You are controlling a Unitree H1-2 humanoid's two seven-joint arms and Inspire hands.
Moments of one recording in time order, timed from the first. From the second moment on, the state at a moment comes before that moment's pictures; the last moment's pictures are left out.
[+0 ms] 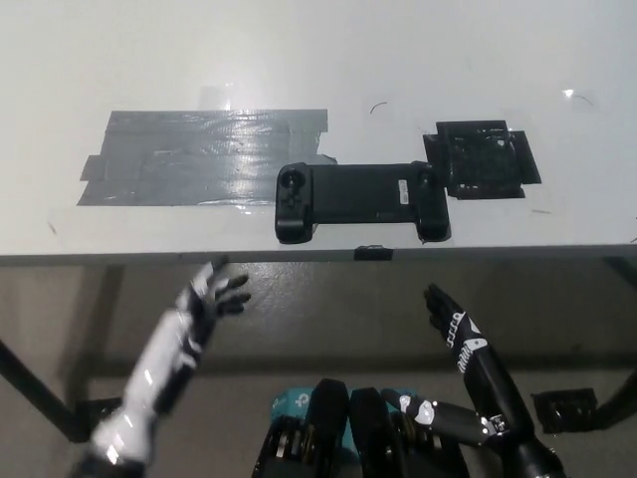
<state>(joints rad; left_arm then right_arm) -0.11 0.22 -0.10 -0.13 0.08 -0.16 -0.12 0.00 -0.04 0.19 -0.08 -0.02 -0.13 0.11</state>
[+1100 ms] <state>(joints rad) -0.89 0.47 -0.33 0.51 -0.21 0.35 -0.71 0.01 -0.05 0.19 -0.10 -0.03 -0.10 0.11</state>
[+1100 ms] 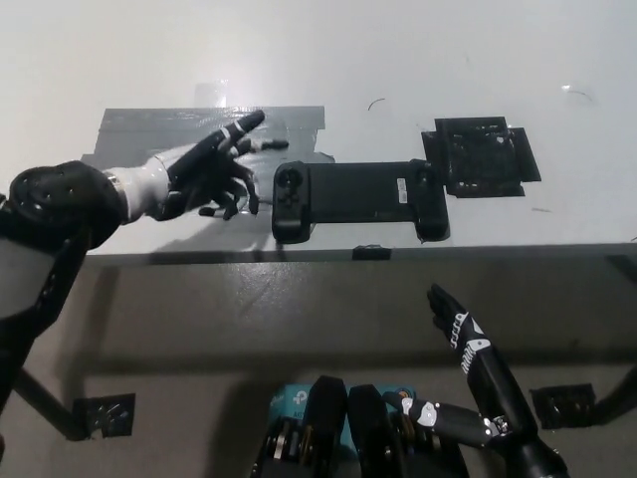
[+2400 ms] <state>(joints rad) -1.04 0.51 -0.47 0.64 -0.13 0.45 -1.01 0.01 -0.04 0.19 -0.13 -0.05 -0.10 0.12</state>
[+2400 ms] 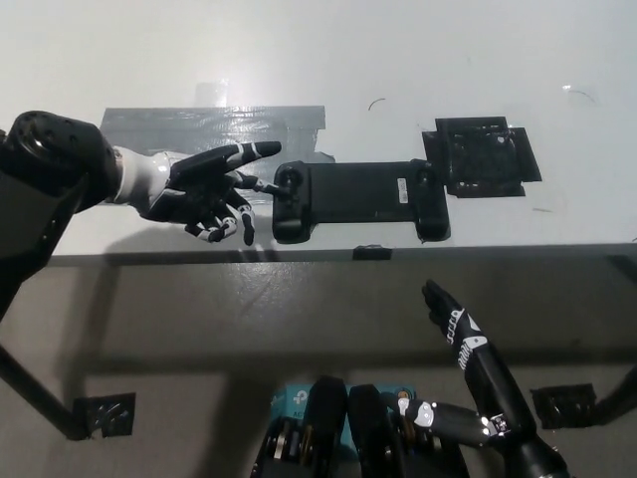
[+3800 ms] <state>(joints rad) -1.01 0.46 -0.41 0.66 0.00 0.45 -0.93 -0.03 -0.04 0.19 -0.14 -0.05 -0.08 0.13</state>
